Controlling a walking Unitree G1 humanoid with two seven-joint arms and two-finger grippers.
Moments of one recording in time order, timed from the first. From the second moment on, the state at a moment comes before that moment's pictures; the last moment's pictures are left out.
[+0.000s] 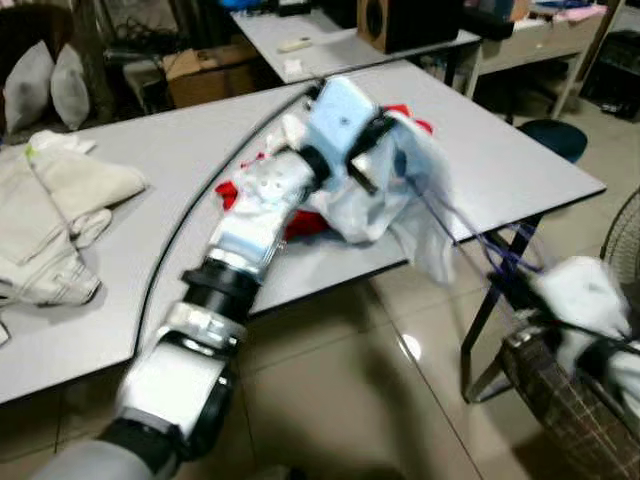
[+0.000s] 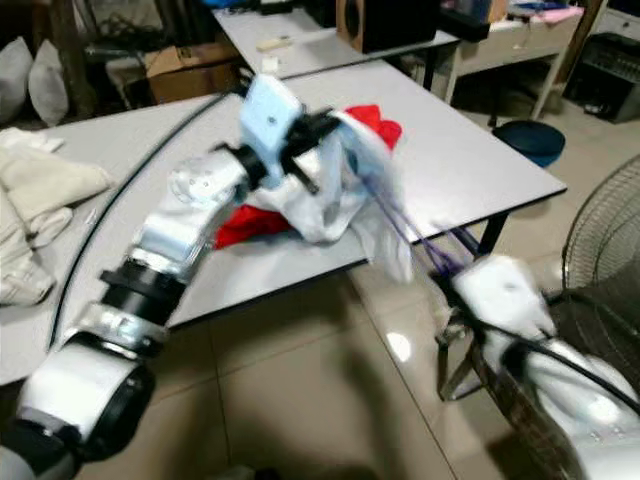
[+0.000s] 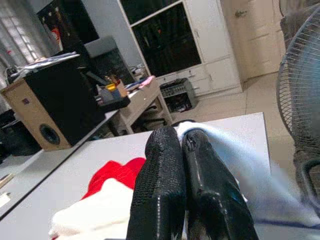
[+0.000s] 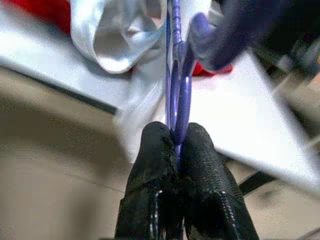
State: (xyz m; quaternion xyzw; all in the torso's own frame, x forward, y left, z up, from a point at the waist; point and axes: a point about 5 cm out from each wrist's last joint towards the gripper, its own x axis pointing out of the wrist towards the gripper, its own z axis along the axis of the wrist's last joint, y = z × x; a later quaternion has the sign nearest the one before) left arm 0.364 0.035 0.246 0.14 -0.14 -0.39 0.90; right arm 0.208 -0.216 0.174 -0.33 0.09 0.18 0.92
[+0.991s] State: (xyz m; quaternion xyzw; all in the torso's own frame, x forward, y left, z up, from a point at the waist) left arm 0.379 0.056 0.246 0.15 -0.12 -0.32 0.93; right arm 0.188 -0.198 0.136 -0.23 0.13 0.20 0.94
